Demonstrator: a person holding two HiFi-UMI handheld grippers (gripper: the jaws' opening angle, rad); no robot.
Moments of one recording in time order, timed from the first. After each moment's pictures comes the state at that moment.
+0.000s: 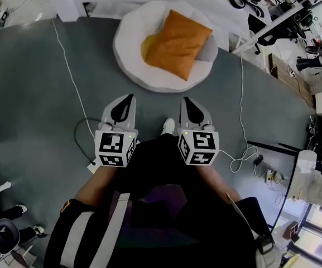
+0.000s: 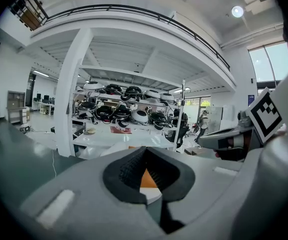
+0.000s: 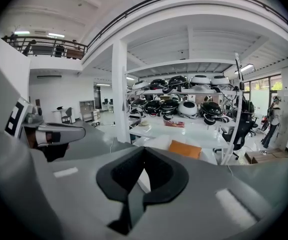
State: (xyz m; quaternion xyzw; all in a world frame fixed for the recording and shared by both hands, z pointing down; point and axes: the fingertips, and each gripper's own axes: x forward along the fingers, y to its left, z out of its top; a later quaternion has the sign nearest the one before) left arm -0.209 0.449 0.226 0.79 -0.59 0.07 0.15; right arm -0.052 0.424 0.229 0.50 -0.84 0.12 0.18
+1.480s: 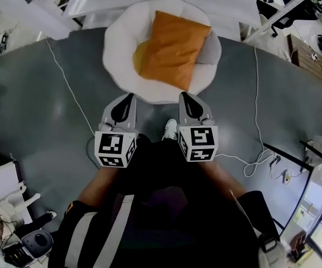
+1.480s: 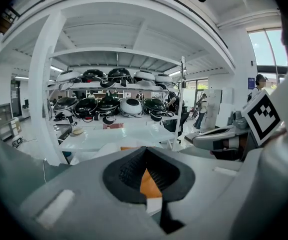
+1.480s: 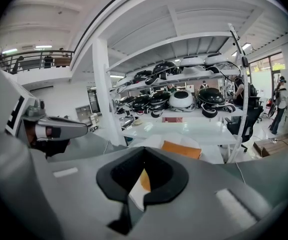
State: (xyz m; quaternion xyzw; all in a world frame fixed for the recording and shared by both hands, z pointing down) left arm -0.099 0.178 0.247 0.80 -0.56 0.16 0.15; right arm 0.044 0.162 0.276 0.49 -0.84 0.18 0.17
